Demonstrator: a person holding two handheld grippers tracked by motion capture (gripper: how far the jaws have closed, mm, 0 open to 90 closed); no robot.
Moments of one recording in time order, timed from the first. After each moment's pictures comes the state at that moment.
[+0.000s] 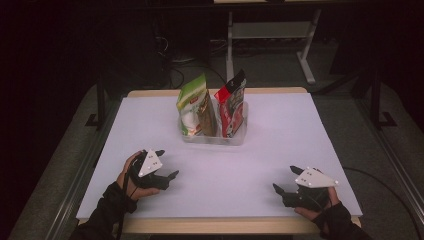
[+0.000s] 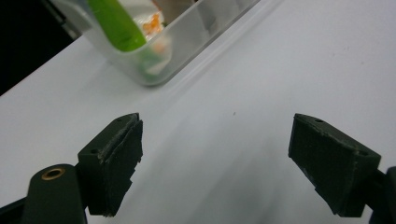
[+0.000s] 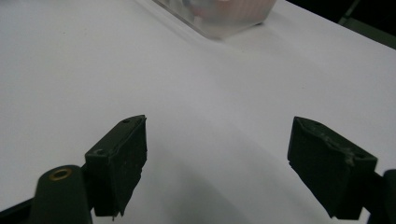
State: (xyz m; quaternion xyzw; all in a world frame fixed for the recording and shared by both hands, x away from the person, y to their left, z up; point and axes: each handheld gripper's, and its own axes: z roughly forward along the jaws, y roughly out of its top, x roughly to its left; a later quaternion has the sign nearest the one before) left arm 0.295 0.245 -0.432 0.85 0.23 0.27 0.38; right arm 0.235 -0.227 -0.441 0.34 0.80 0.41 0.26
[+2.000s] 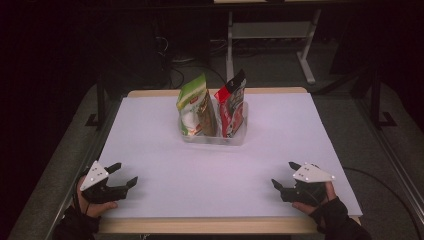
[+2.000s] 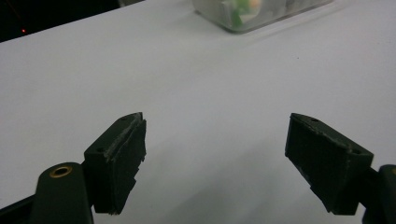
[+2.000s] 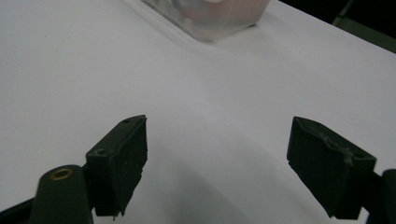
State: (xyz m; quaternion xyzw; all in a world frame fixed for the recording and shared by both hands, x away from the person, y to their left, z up) left arm 0.253 0.355 -0.440 0.77 0.37 0.26 0.44; right arm 0.247 -0.223 -0.442 0.35 0.80 0.40 0.27
